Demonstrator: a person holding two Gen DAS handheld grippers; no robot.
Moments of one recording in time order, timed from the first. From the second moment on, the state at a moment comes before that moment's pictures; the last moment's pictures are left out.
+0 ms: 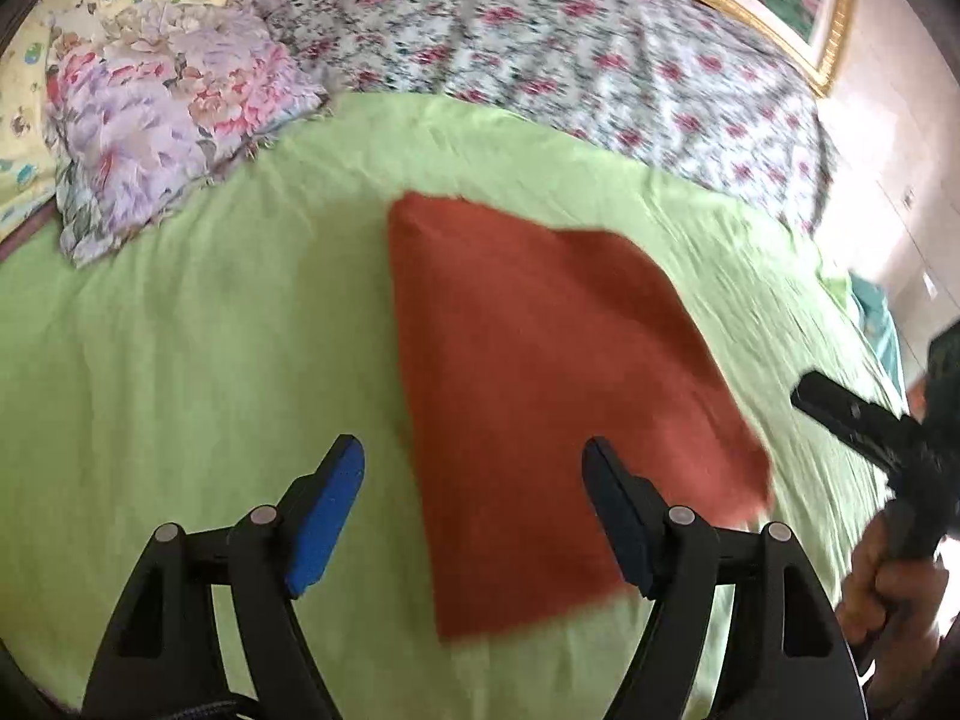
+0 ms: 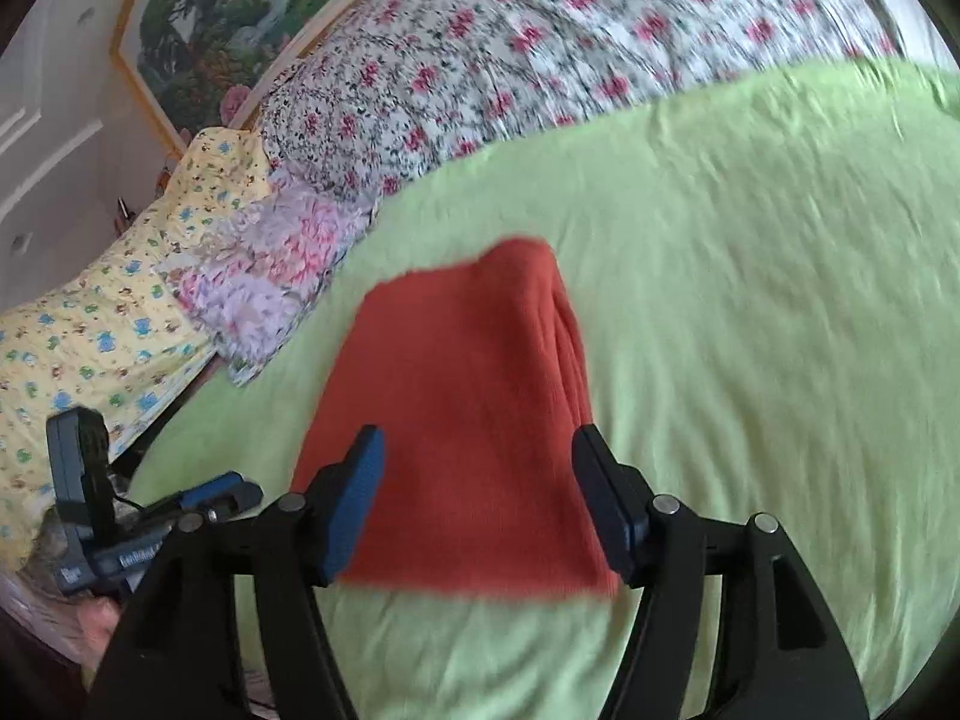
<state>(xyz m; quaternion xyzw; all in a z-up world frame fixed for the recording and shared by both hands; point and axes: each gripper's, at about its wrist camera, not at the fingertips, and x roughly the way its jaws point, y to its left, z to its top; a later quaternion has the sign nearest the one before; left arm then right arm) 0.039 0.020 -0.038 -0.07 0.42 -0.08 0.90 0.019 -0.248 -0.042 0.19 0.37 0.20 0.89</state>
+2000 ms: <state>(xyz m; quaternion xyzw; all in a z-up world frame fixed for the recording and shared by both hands) -0.084 0.036 -0.096 -0.04 0.46 -0.01 0.89 -0.086 -0.216 -0.071 0.11 0.41 0.21 0.88</state>
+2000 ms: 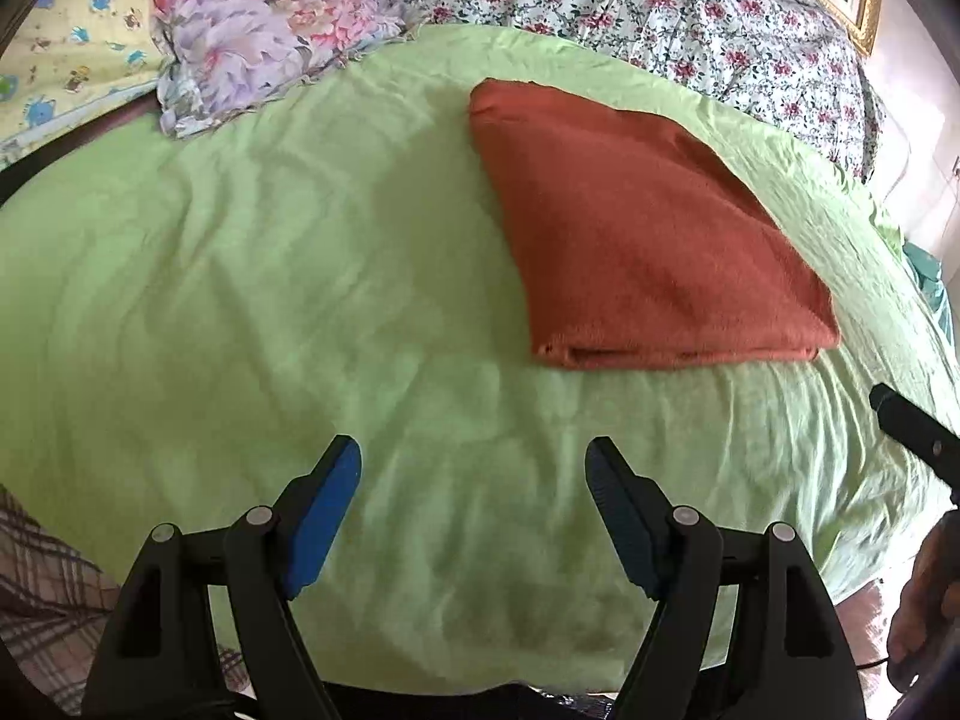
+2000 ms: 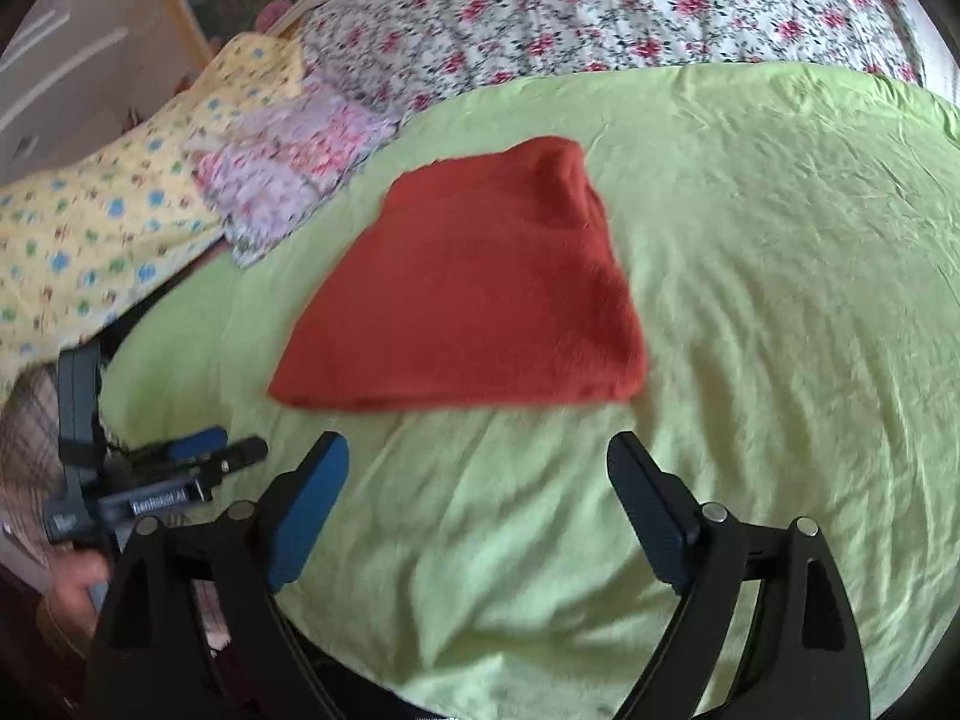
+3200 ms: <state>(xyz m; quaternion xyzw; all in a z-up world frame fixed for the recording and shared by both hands) -0.023 0.007 -0.048 0.03 0.41 0.02 0.91 -0.037 -0.187 -0.028 0.06 0.37 0.22 0.90</state>
